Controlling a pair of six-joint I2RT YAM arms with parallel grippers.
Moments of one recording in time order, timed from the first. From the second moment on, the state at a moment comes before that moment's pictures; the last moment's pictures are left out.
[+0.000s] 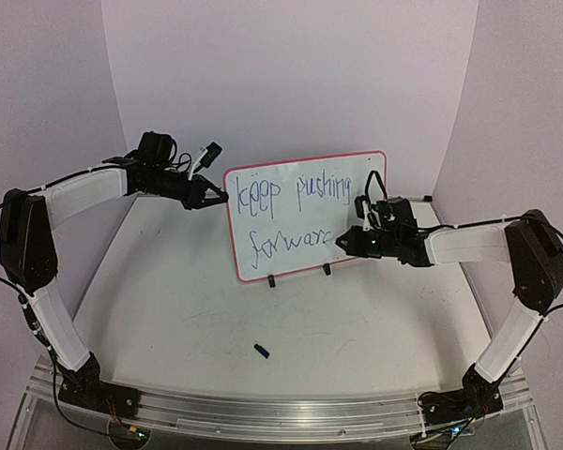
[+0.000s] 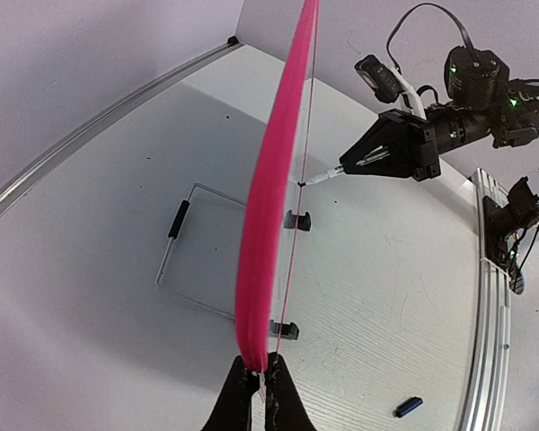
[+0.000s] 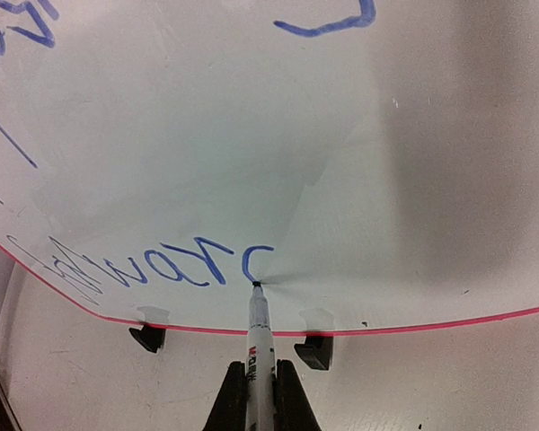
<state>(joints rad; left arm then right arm) -0.36 1.75 1.49 -0.42 0.79 0.24 0.50 1.71 0.97 0.17 -0.18 0.45</state>
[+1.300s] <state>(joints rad) -0.37 1.75 1.49 -0.42 0.79 0.24 0.50 1.62 1.01 0.13 -0.09 0.45</state>
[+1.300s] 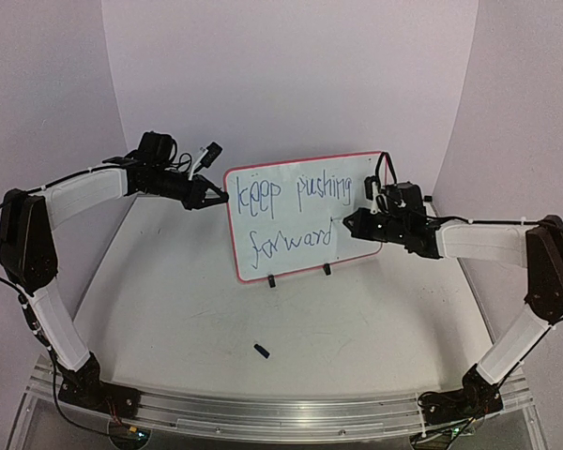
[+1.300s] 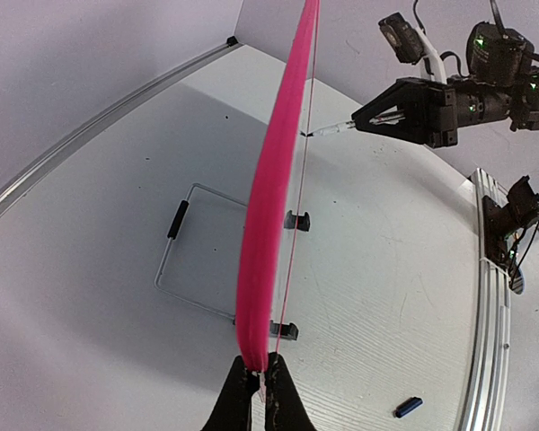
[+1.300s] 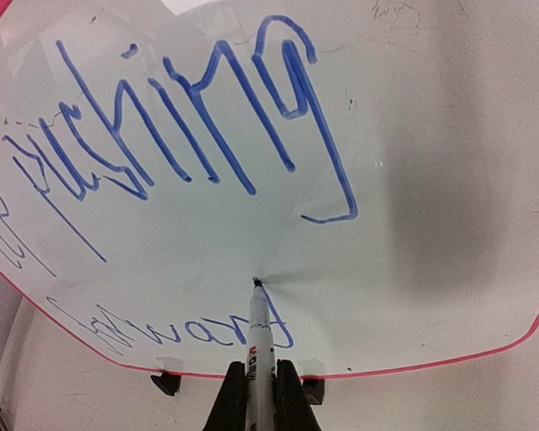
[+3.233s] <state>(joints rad) -0.37 1.75 1.49 -0.42 0.79 0.24 0.50 1.59 0.92 0.10 0.01 0.45</state>
